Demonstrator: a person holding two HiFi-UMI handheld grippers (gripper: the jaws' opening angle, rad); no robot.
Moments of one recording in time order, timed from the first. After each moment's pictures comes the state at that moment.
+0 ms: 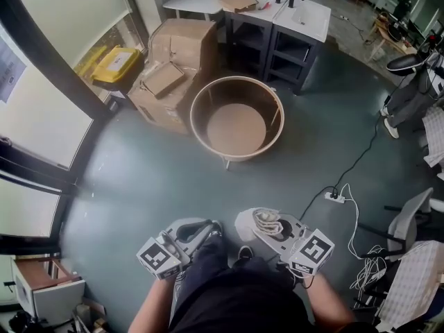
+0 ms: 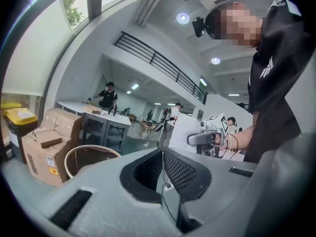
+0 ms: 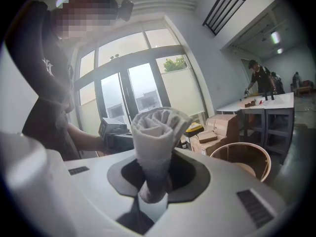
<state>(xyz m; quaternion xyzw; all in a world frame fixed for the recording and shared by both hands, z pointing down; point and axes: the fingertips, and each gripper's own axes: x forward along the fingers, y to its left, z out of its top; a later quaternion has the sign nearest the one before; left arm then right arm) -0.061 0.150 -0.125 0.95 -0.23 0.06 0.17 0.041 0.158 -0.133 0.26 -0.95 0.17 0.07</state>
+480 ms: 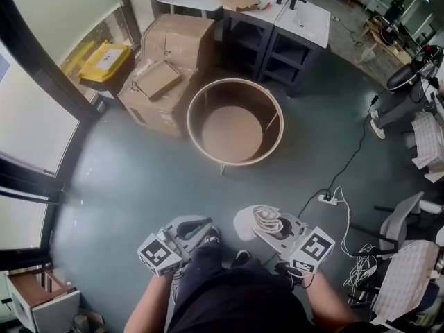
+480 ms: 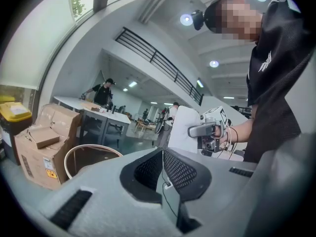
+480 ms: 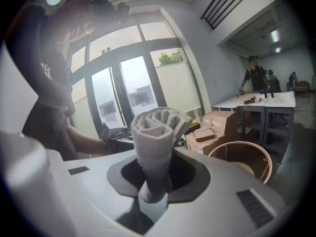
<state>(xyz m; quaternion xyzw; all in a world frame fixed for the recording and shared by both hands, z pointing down) -0.124 0.066 -0.097 0.96 -0.20 0.05 0.18 -0.026 0.076 -0.127 0.28 -0.94 0.19 0.10</state>
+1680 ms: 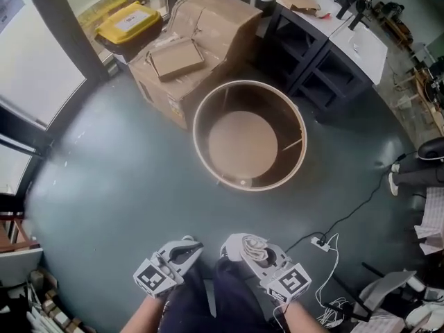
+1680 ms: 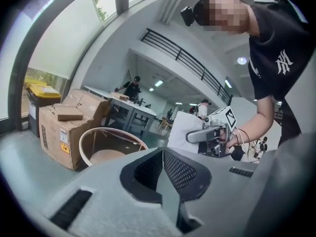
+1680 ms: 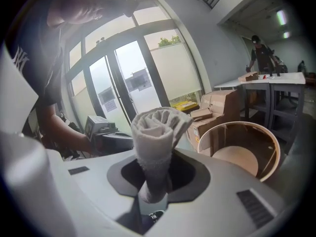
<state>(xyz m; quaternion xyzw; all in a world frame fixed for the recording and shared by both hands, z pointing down) -0.072 0.010 0.080 0.91 -0.34 0.06 0.24 0.031 -0.012 0.067 0.23 -0.93 0.22 0.17</state>
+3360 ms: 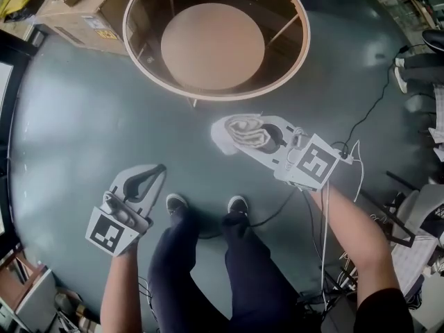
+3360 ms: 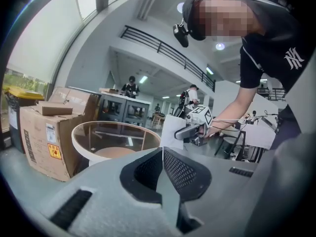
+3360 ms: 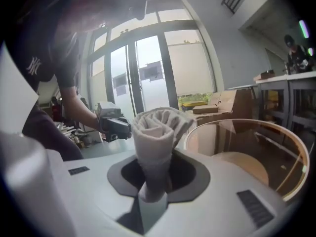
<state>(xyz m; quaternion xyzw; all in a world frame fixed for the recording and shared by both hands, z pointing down) -0.080 -0.045 0.311 0.94 -0.28 0.11 0.14 0.051 -0.096 0.315 0.17 -0.97 0.11 0.15</state>
